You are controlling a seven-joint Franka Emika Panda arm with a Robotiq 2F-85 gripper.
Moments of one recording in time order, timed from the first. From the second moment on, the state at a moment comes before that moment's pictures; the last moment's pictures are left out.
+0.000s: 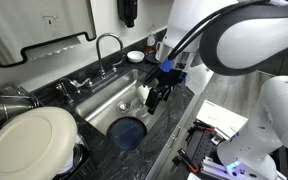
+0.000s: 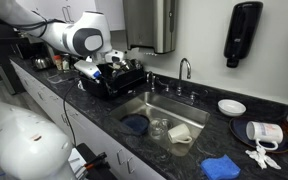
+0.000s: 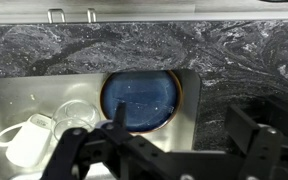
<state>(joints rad) 0.21 -0.64 0.20 -2.72 0.26 2.21 0.23</state>
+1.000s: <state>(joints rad) 0.13 -0.59 0.14 -2.72 0.24 2.25 0.24</state>
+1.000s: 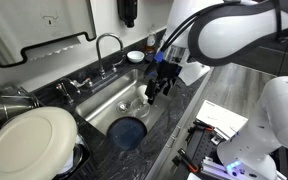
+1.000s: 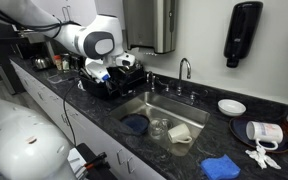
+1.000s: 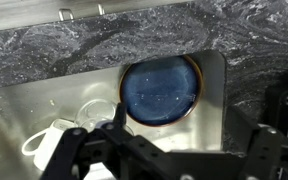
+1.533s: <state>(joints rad) 0.07 -0.40 0.17 -2.72 0.12 2.49 0.36</state>
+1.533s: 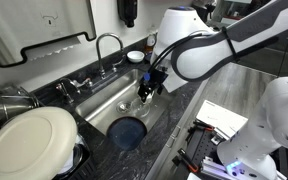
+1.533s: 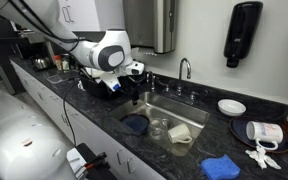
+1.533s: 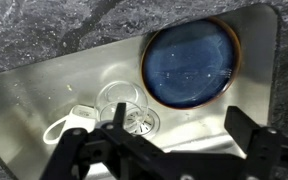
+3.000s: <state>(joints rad) -0.26 -0.11 -0.04 -2.58 -0.38 2.58 0.68</state>
